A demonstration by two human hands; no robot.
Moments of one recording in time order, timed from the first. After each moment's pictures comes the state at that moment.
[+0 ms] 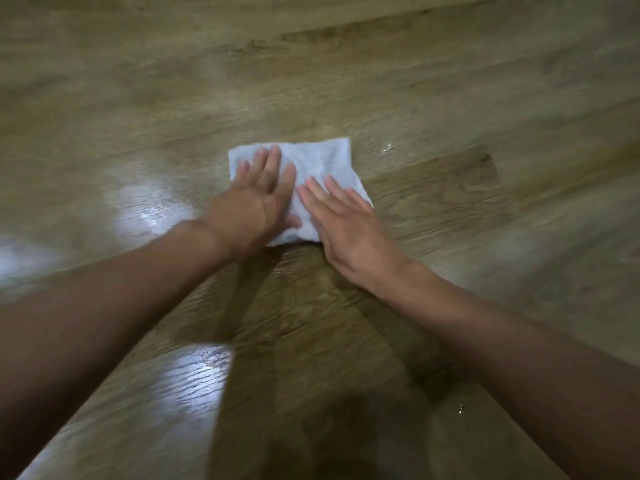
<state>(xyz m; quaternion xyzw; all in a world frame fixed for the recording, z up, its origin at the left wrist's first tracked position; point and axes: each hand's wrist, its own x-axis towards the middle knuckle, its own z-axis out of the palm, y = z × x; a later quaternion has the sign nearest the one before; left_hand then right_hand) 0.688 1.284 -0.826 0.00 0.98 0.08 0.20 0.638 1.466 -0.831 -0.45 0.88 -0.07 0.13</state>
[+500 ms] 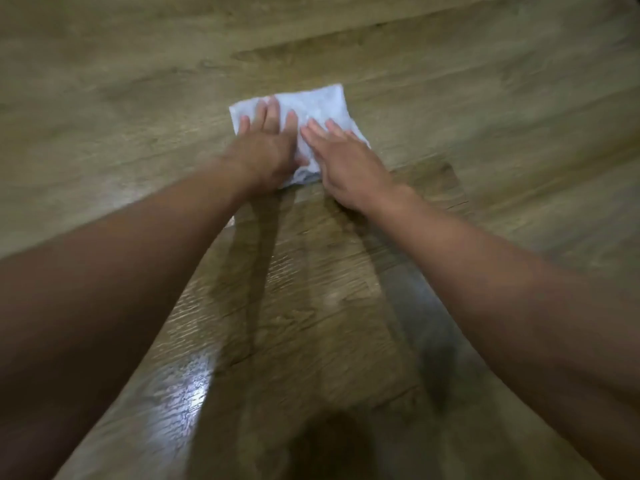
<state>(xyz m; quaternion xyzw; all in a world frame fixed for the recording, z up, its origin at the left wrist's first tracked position) 0.562 1.319 -0.821 -0.08 0.97 0.08 0.20 0.511 1.468 -0.831 -0.41 0.90 -0.03 0.13</state>
